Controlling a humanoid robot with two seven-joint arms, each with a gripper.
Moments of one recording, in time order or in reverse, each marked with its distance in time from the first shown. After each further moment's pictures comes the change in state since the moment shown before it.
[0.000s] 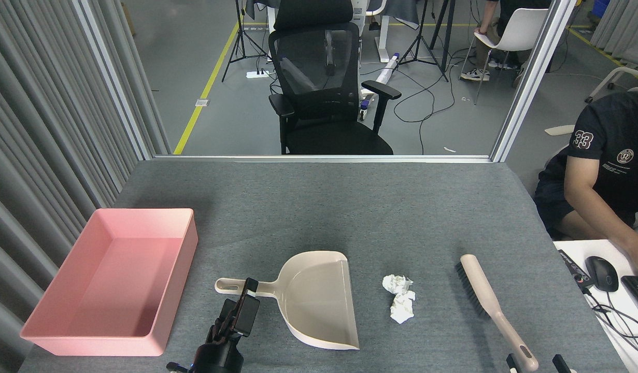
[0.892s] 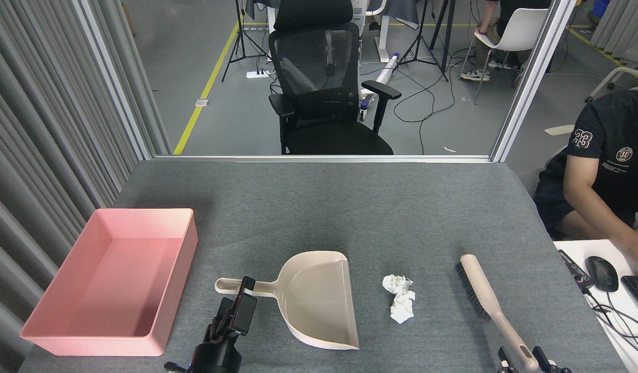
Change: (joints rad) left arm 0.000 0.001 0.005 -0.005 -0.001 0.000 0.016; right arm -0.038 0.000 0.039 0.041 0.042 0.009 -0.006
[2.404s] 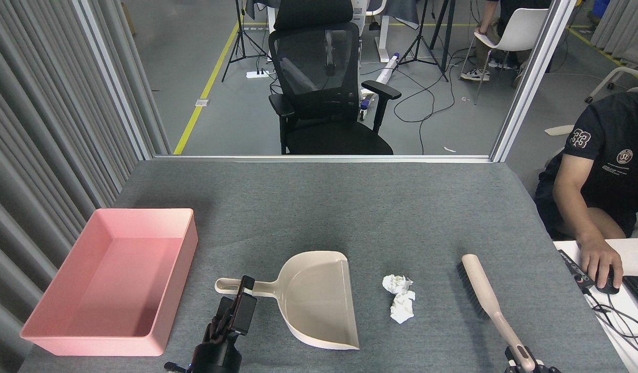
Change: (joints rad) left arm 0.000 0.000 -0.004 0.001 0.000 -0.002 0.016; right arm 0.000 -0.001 0.000 0.014 -0.003 -0.007 -0.004
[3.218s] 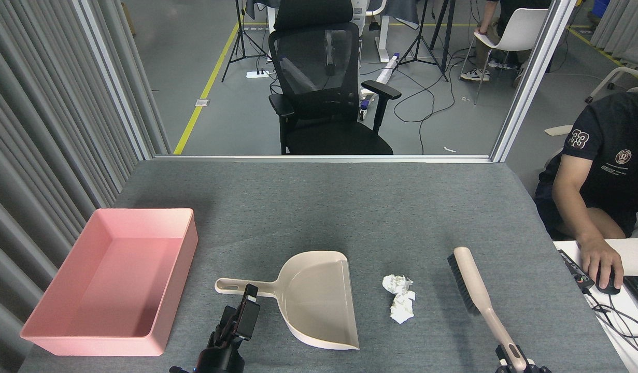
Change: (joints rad) left arm -0.018 -0.004 0.002 0.094 0.001 -0.010 0.003; right arm 0.026 0.053 0.002 -0.047 -0.011 -0.029 -0.041
